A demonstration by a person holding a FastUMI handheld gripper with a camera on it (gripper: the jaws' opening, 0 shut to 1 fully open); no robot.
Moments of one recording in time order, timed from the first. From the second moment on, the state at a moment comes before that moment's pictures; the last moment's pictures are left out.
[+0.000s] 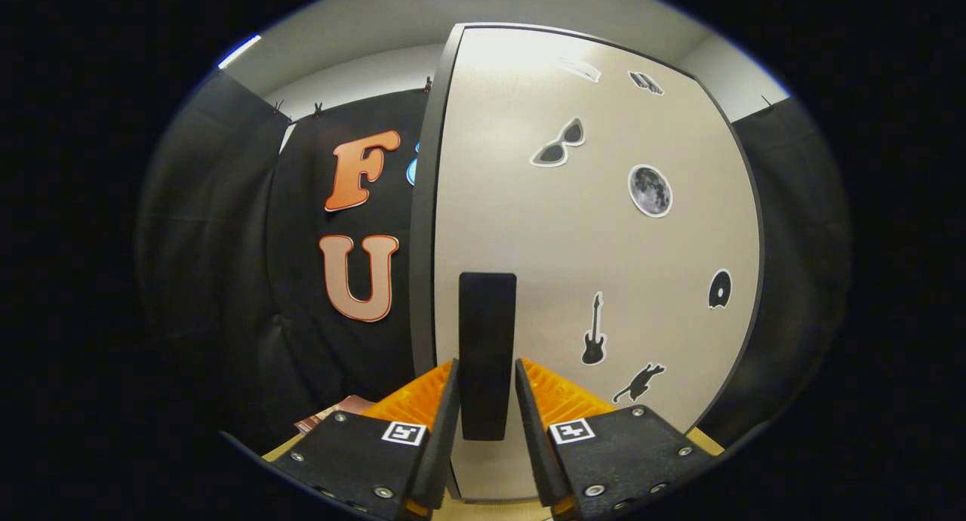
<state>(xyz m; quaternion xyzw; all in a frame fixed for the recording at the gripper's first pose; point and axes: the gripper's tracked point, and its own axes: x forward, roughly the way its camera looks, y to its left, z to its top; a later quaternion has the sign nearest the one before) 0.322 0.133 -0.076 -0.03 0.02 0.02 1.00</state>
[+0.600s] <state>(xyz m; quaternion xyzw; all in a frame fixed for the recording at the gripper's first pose) 0.295 0.130 -0.066 -0.01 0.02 0.04 1.00</state>
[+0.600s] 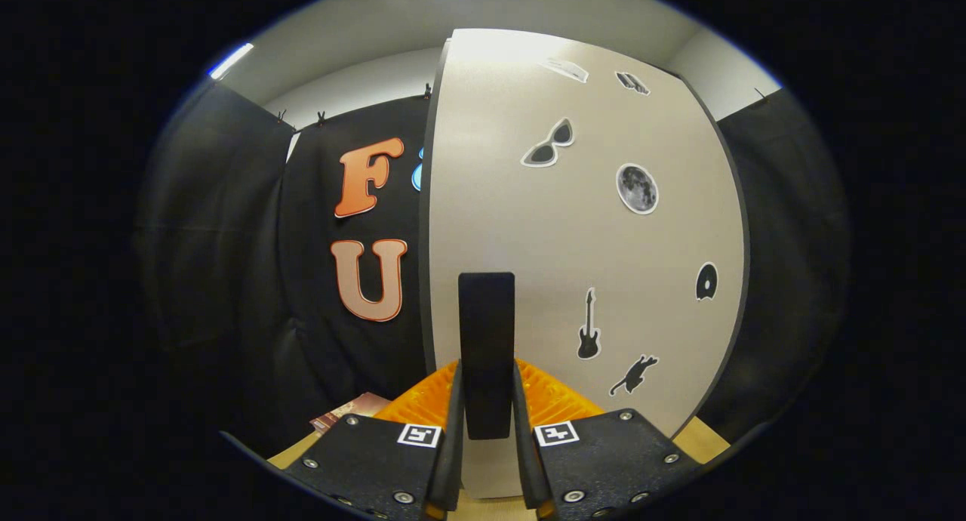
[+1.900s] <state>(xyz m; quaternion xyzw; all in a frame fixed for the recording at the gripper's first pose) 0.116 -0.016 -0.060 0.00 0.00 0.04 1.00</state>
